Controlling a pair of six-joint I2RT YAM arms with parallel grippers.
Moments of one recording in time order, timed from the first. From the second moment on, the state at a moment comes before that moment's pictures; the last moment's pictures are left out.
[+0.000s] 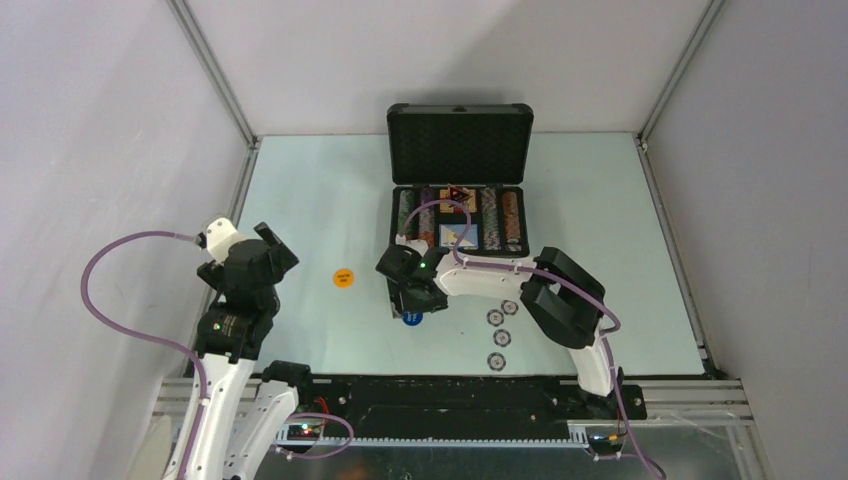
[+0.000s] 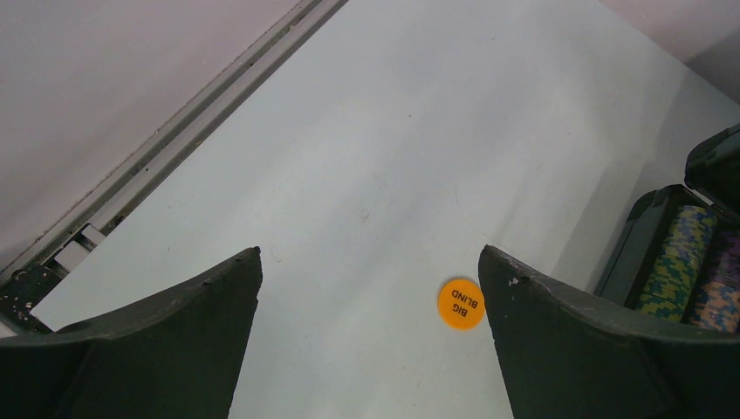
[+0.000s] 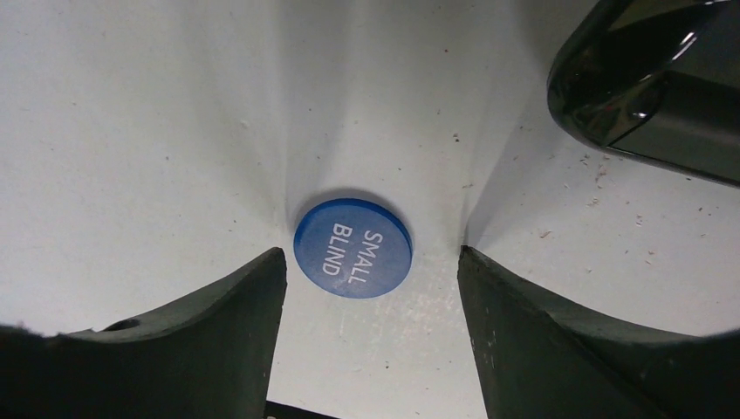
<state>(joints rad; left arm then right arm) -0.14 0.59 0.80 -0.72 -0.62 -0.52 1.09 2.02 1.45 -0.66 0.16 0.83</state>
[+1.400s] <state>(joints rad) -0.14 0.59 0.80 -0.72 -0.61 -0.52 1.14 2.11 1.58 -0.79 0.21 0.81</state>
